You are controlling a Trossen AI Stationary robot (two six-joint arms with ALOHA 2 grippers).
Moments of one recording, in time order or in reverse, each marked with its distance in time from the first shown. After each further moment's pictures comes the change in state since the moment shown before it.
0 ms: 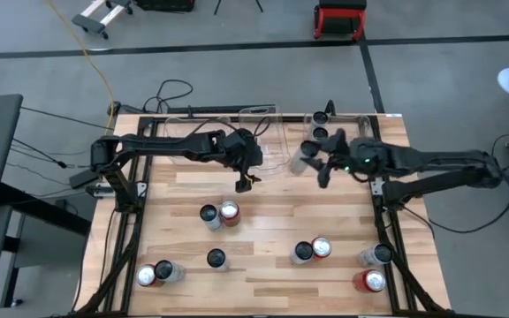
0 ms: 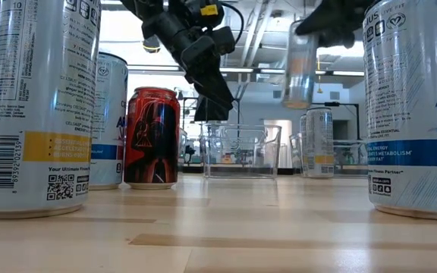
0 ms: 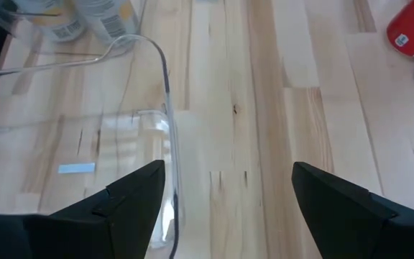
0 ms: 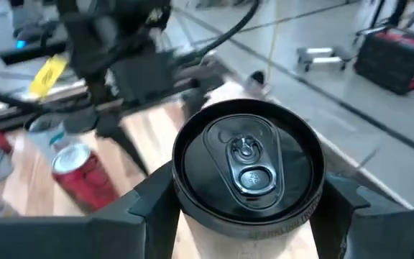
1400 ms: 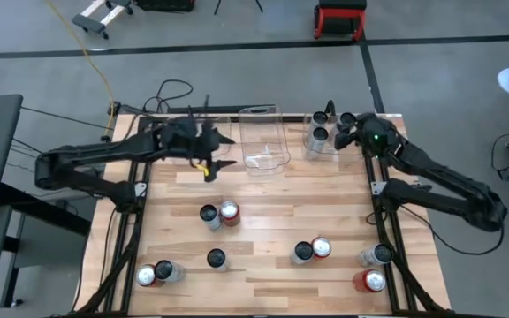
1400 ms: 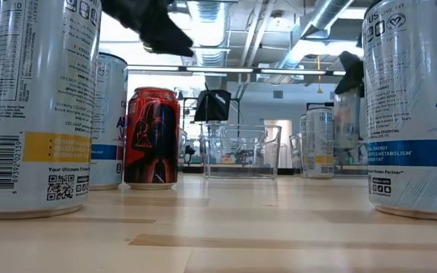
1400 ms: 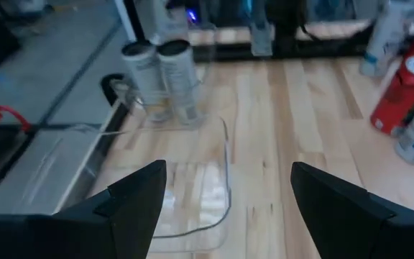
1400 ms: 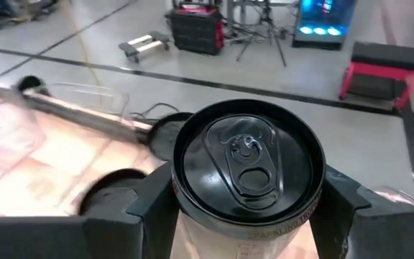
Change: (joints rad) left arm 0.068 -0.562 -0.387 0.241 -0.032 -0.010; right arm -0.644 -0.194 -0.280 0.004 0.033 0.064
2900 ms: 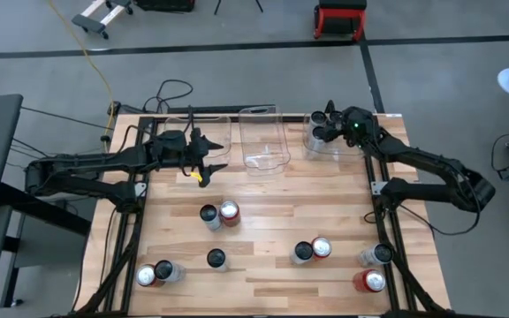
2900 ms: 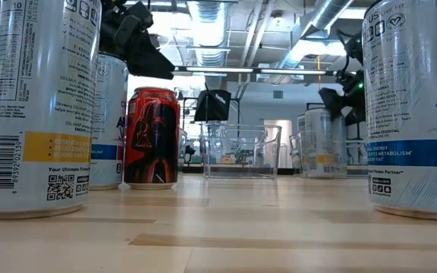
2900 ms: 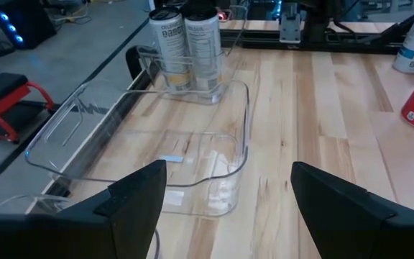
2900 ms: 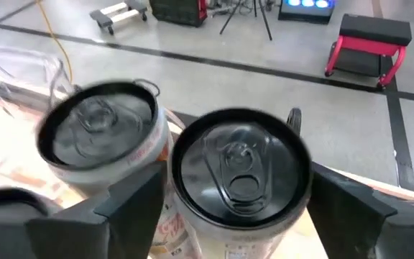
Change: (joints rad) left arm 0.015 -0.118 -0.264 0.174 -0.081 -0.080; right arm -0.138 0.346 -0.043 0.308 -0.100 -0.050
